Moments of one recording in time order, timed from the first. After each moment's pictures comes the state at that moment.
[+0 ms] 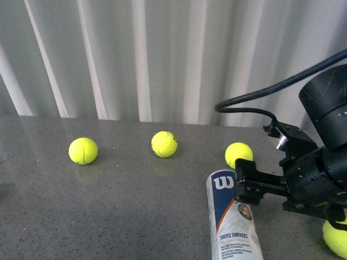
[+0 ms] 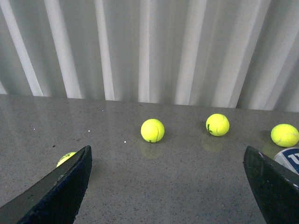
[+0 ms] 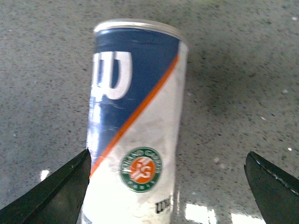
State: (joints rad) left arm 0.00 0.00 0.02 0.00 0.00 0.00; right arm 0.26 1.92 0.99 -0.07 -0.17 0.30
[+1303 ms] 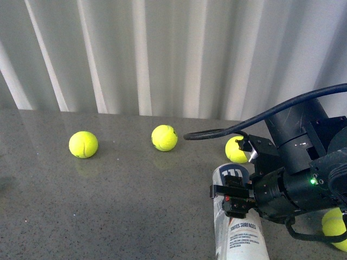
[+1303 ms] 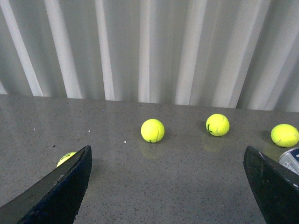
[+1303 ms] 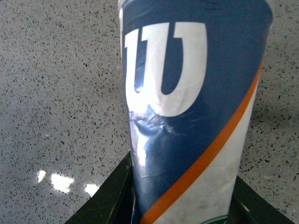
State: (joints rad) left arm 0.00 0.00 0.02 0.00 0.00 0.00; right arm 0.30 2.07 0.96 0.13 -0.14 0.33
